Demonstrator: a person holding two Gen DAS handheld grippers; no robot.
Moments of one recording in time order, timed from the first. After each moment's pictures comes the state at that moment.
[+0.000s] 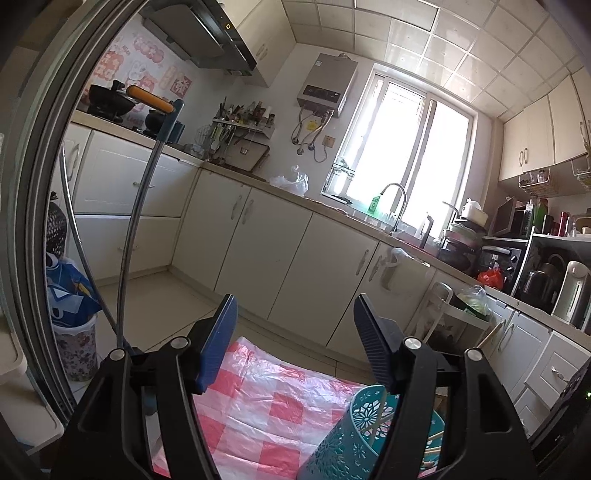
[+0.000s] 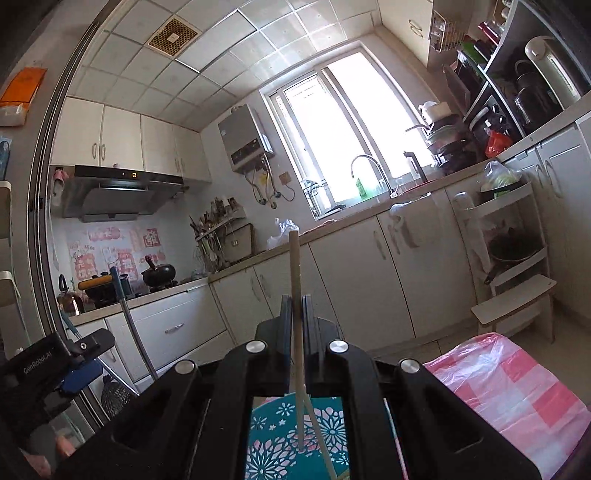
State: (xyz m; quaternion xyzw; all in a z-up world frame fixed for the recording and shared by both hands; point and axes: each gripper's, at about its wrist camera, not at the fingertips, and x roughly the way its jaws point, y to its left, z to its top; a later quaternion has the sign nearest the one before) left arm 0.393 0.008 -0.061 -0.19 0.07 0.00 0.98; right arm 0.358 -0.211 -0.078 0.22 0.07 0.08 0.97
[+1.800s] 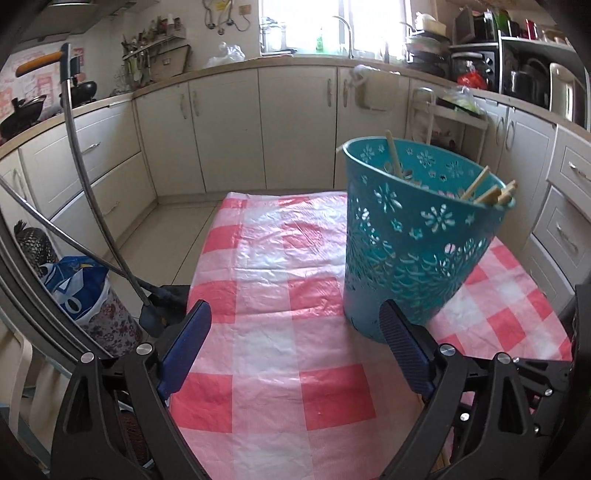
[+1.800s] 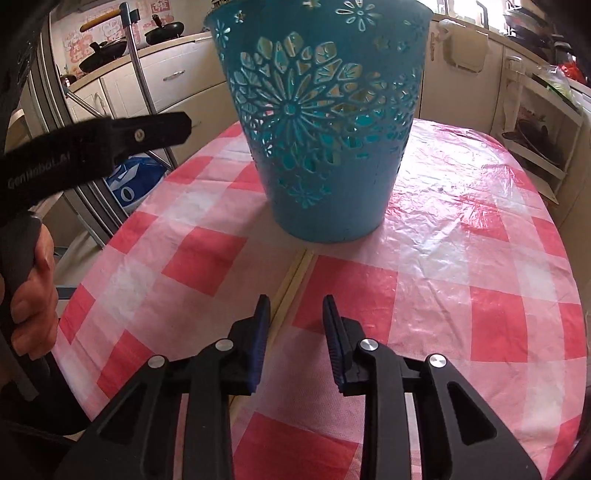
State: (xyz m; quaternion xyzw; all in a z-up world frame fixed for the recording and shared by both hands) left arm 0.404 -0.053 -0.161 0.04 0.33 -0.06 0.94; right arm 0.302 -0.156 -0.204 0.03 0.49 0.15 0.86
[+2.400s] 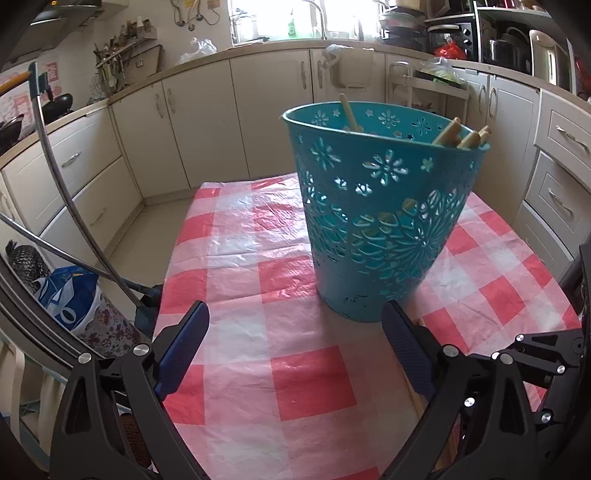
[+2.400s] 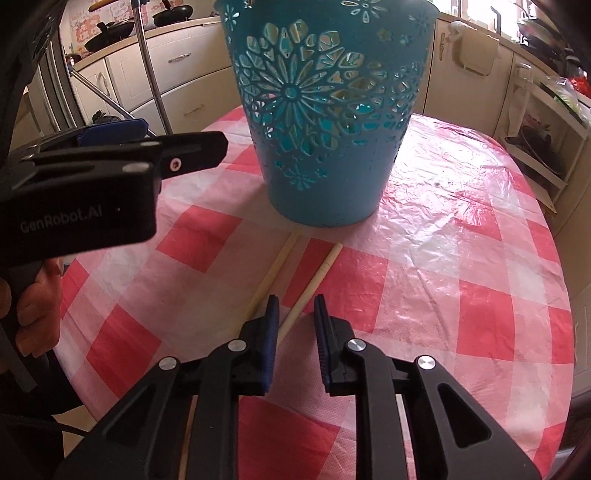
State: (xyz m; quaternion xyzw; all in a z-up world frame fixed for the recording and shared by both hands) left arm 0.399 -0.084 -0.176 0.09 0.35 -0.09 0.93; right arm 0.297 -0.164 -0.205 -0.01 0.51 0.16 0.85
